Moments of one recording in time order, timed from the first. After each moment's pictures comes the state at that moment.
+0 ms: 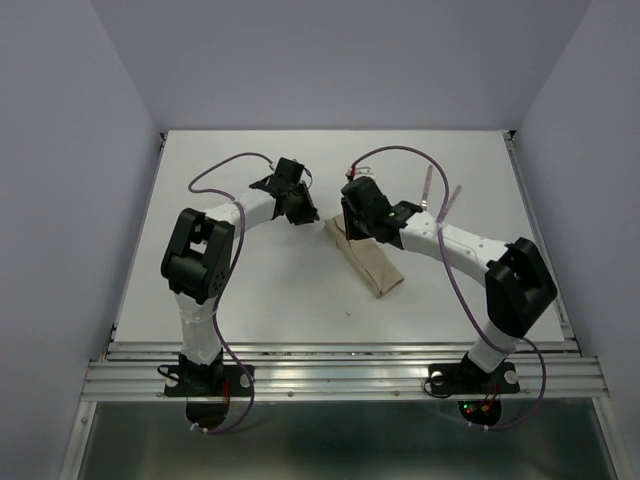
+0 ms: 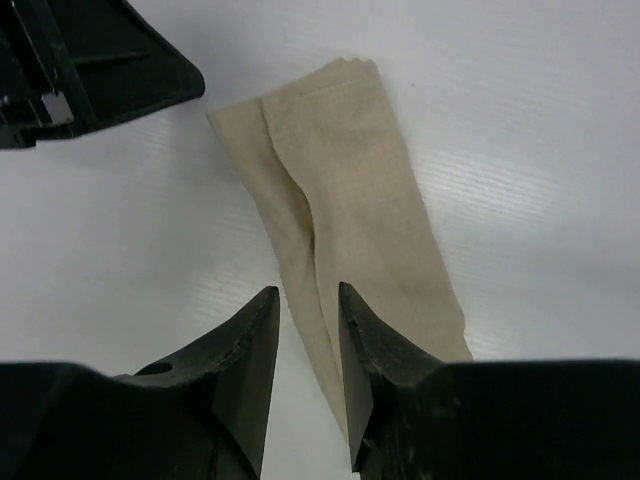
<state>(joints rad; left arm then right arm) -0.46 1.96 1.36 -0.31 0.12 -0.76 0.74 1.63 1.24 -0.42 0.32 0.43</state>
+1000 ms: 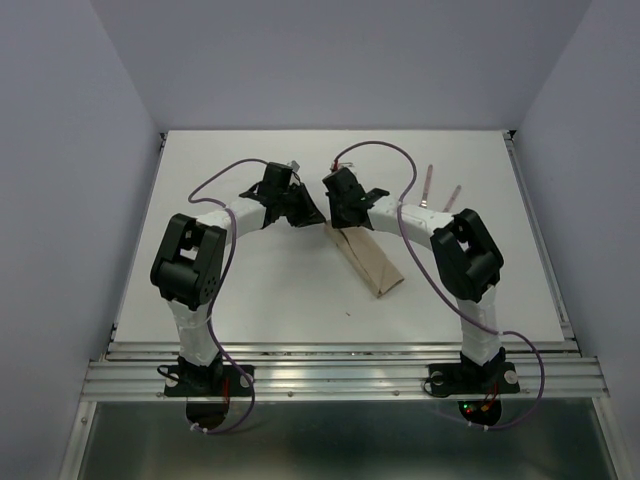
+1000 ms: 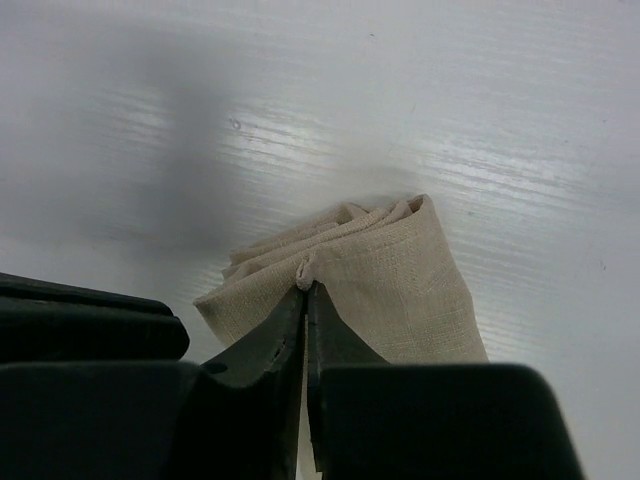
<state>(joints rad) -0.41 1.87 1.20 -0.11 0.37 -0.79 0.68 2.05 1.53 -0.36 0.28 0.43</state>
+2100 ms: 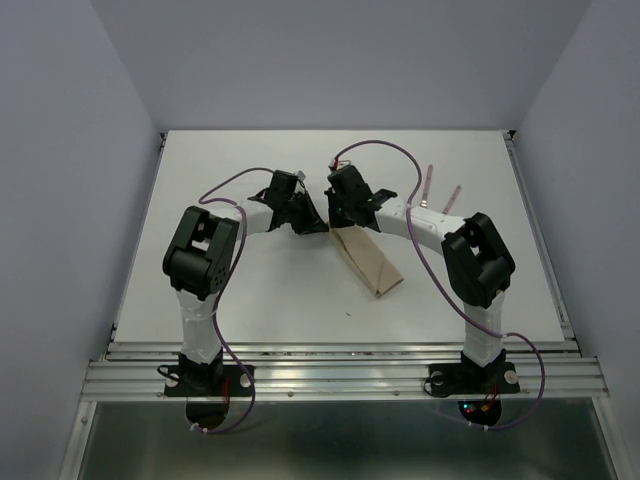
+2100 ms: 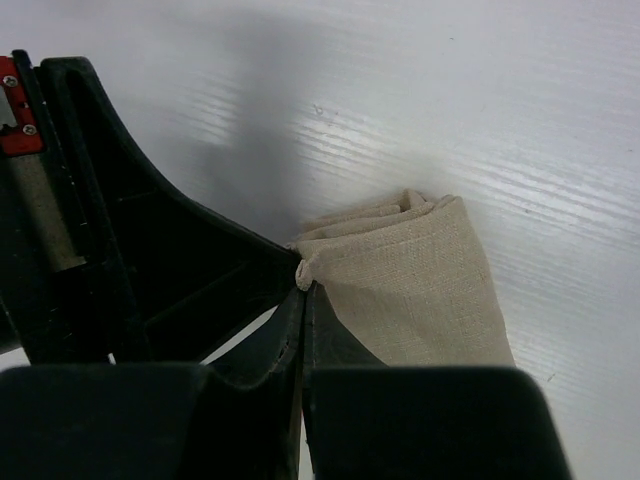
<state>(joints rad) -0.43 1.97 1.20 -0.06 0.41 -0.79 0.68 1.97 1.47 -0.30 0.15 0.42</state>
